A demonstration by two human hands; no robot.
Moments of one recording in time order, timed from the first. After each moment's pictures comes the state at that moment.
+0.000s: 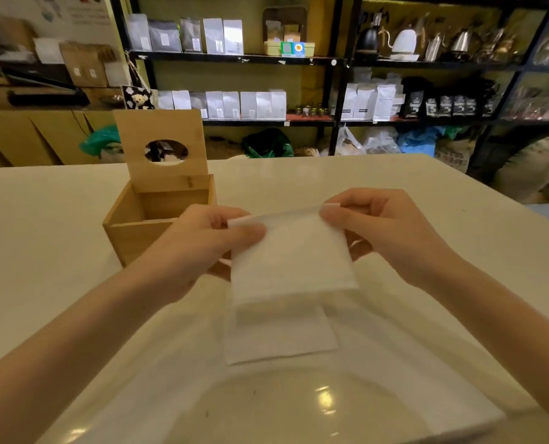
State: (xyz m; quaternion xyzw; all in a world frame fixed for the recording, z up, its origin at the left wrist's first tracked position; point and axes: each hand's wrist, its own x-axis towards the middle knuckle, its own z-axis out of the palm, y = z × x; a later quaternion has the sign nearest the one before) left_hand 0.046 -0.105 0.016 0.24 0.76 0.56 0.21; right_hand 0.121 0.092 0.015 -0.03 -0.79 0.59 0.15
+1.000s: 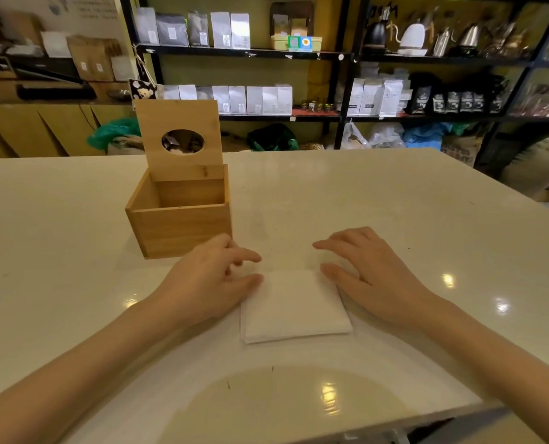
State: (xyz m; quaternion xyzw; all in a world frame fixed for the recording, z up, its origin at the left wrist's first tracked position) left_hand 0.041 -0.130 -0.041 0.34 0.91 0.25 0.02; right_hand 0.132 0.087 -0.050 0.02 -0.97 0.18 0.13
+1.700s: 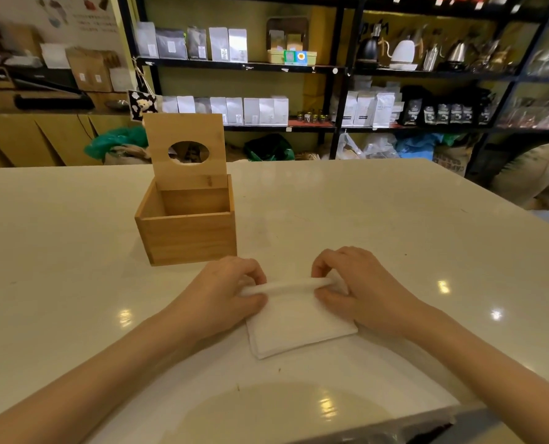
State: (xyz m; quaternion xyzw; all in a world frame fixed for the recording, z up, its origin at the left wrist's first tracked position) left_hand 0.049 -0.132 -0.044 0.38 0.88 0.27 0.05; right_hand 0.134 0.070 -0.046 0.07 -0.97 0.19 0.09
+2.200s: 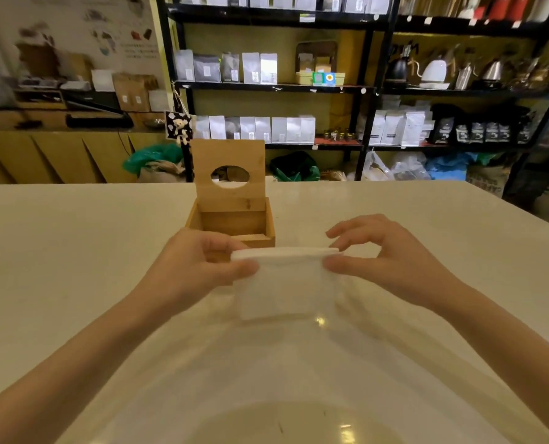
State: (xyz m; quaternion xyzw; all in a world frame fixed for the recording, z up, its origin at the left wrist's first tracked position) left_hand 0.029 -0.176 0.014 0.21 0.84 0.50 0.04; right_hand 0.100 0.043 0.020 0.03 -0.93 0.35 0.15
